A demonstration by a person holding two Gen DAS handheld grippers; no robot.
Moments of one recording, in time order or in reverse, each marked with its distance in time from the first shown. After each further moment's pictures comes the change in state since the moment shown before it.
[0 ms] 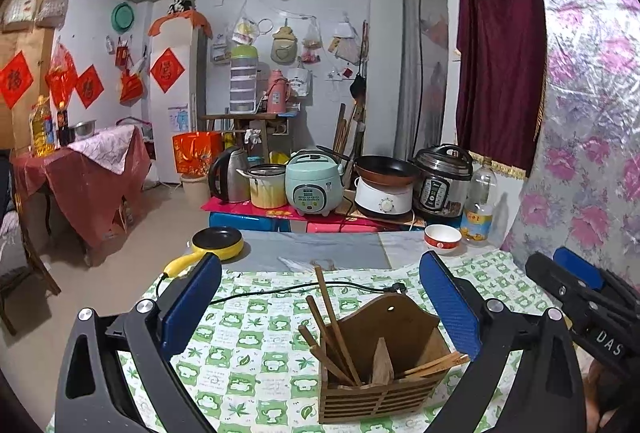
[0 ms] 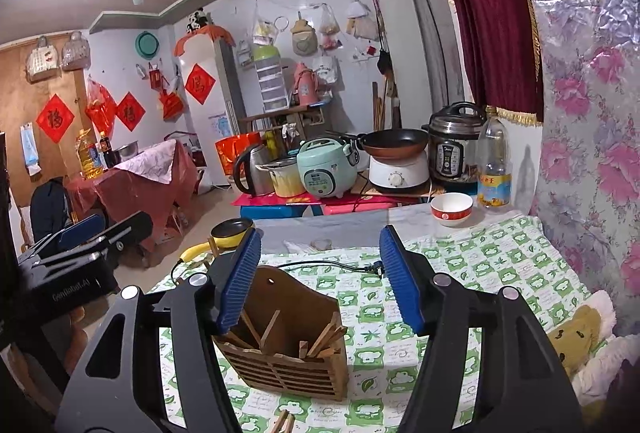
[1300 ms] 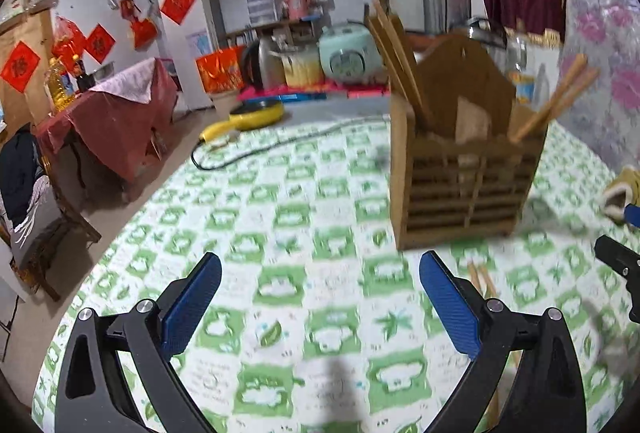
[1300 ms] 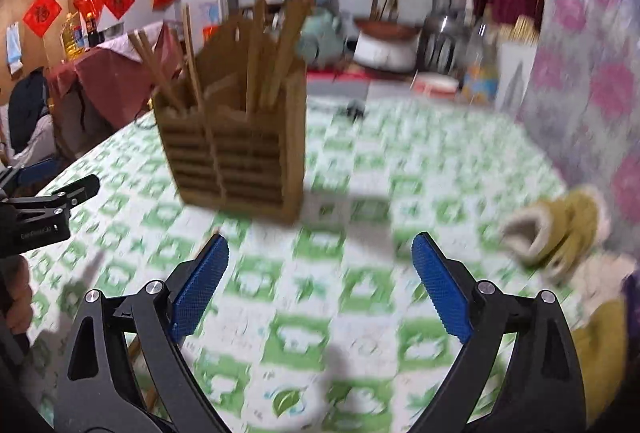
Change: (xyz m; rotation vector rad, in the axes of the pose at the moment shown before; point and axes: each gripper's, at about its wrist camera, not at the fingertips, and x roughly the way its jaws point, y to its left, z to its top) left arm 0.011 0.040 -0.177 0.114 0.340 0.153; right arm 0.005 -0.022 -0.163 -0.137 0.370 -0.082
